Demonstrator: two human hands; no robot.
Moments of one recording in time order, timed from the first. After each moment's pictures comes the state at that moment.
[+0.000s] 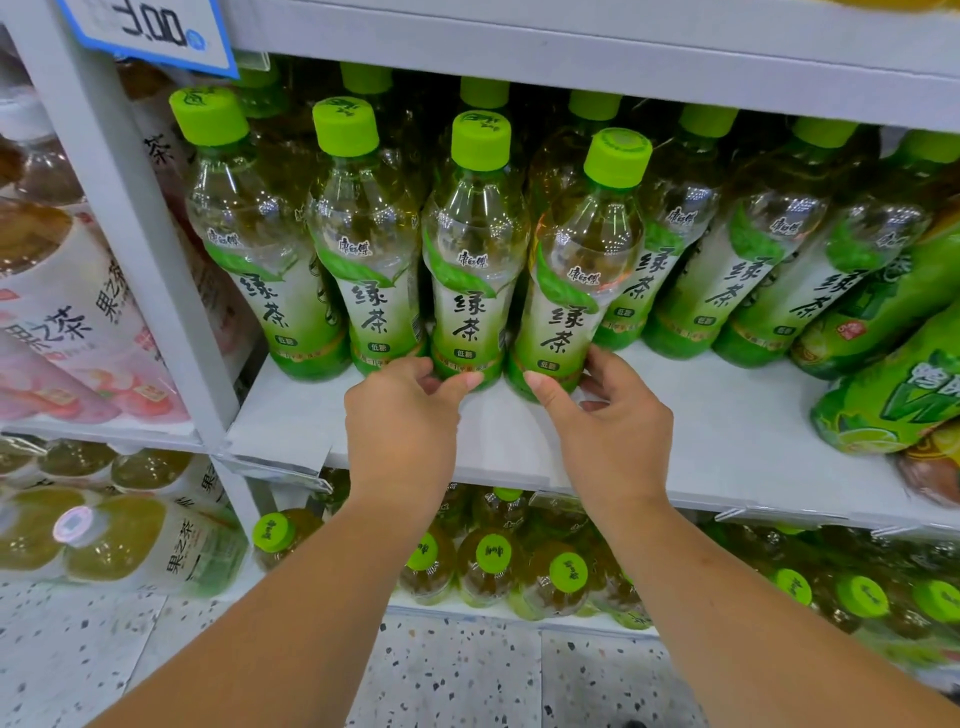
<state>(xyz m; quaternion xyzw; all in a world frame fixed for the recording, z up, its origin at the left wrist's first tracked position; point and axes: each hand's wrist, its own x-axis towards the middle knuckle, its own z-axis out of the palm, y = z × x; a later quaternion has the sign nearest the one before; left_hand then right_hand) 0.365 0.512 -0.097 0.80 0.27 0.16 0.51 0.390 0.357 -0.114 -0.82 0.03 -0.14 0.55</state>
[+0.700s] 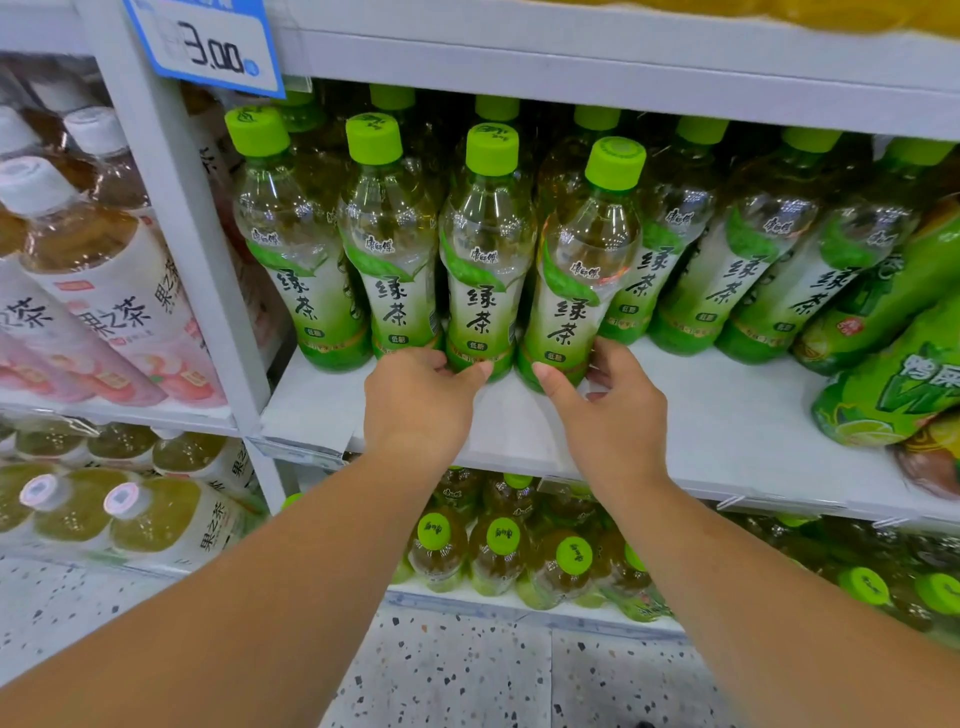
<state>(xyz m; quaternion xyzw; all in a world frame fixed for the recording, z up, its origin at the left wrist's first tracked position) 0.366 0.517 -0.085 0.81 0.29 0.09 0.49 0.391 0.355 -0.113 -0.83 0.00 -0.10 0.55</state>
